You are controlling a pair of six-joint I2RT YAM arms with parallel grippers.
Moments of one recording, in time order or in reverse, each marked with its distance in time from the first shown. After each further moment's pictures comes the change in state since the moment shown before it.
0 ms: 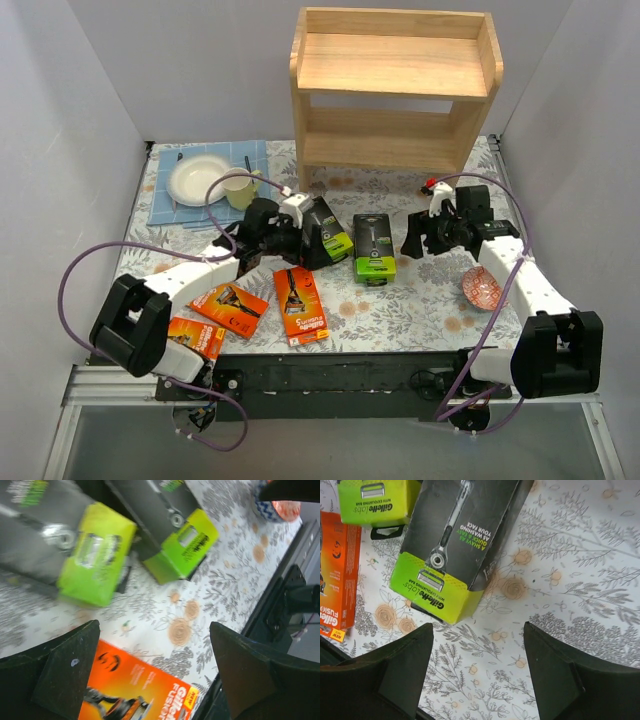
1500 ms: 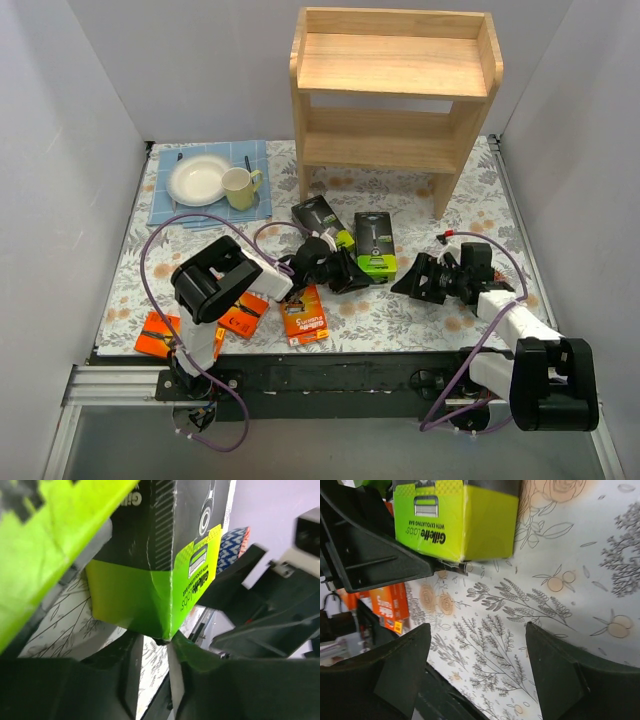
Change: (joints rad) left arm -0.291 0.517 -0.052 0.689 -0.177 -0.918; right arm -0.074 -0.175 -0.537 0.352 -0.233 0.454
